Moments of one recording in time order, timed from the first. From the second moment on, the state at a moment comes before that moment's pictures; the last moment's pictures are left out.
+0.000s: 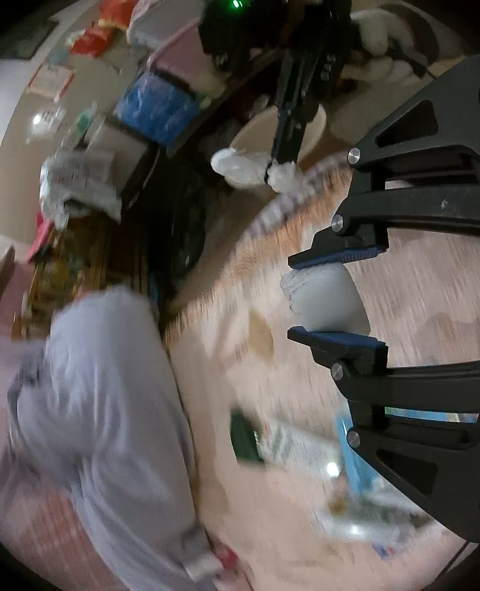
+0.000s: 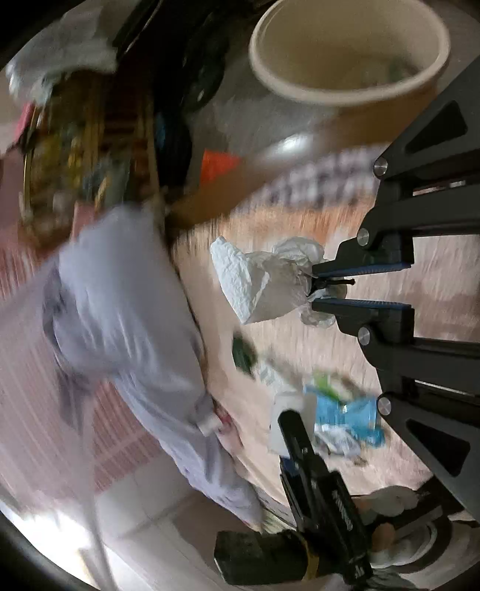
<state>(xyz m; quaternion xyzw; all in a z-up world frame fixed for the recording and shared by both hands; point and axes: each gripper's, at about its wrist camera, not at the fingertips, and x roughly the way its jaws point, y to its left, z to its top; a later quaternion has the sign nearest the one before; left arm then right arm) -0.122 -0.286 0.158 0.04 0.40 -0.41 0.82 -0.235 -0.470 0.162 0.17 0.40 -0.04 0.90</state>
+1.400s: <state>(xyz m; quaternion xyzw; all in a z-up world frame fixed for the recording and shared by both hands) -0.152 -0.379 0.128 0.08 0.40 -0.39 0.83 -0.289 -0.577 0.109 0.25 0.40 -0.17 0.86</state>
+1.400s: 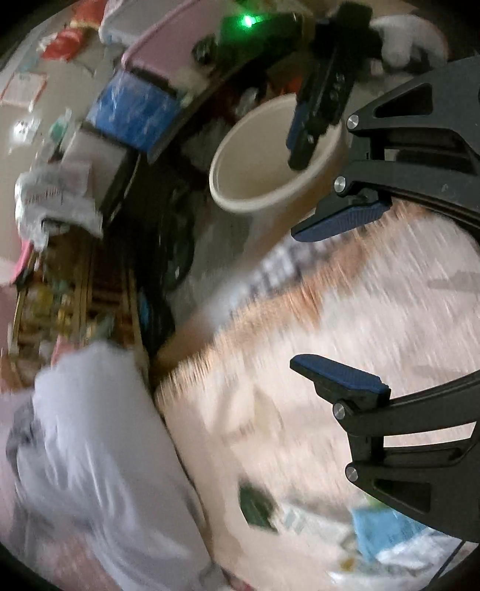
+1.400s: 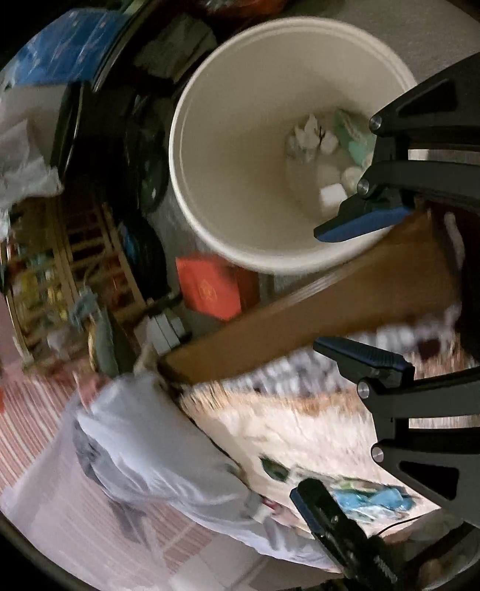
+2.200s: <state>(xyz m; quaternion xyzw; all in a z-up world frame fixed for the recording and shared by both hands) -0.120 -0.164 0.135 0.07 0.39 -0.20 0.90 -0.188 -0.389 0.108 0.11 0.46 -0.02 0.88</state>
